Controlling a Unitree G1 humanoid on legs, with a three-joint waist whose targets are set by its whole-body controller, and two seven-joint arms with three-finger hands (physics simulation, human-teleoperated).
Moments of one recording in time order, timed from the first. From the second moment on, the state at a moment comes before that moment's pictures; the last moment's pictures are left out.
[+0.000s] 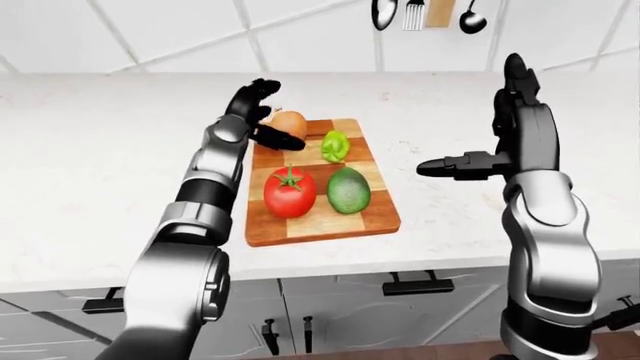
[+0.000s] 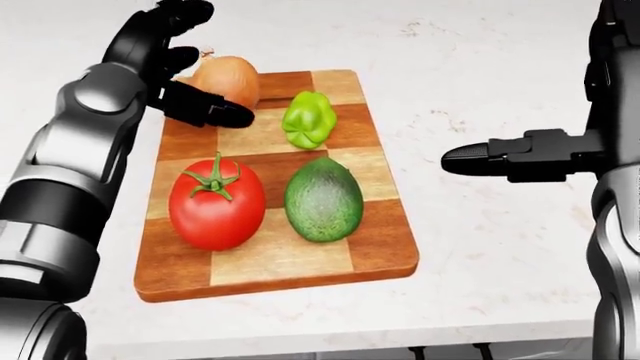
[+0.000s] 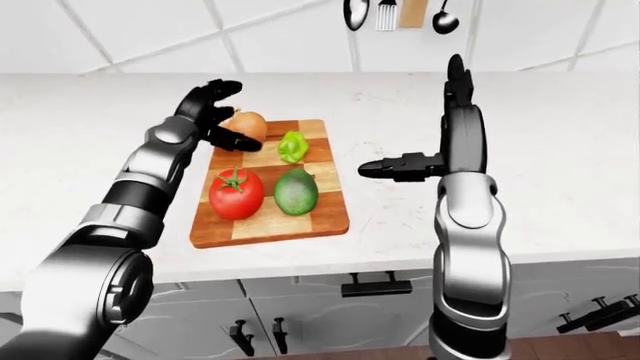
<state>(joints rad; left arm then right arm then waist) -1.22 0.24 0.07 1.07 0.26 0.20 -0.14 -0.51 -0.26 -0.19 -0.45 -0.18 0.76 0.04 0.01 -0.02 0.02</state>
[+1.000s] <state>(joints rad) -0.73 0.47 0.22 -0.06 0.32 0.82 -0.25 -0.53 -0.26 -0.18 -0.44 -0.21 0.76 0.05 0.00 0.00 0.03</state>
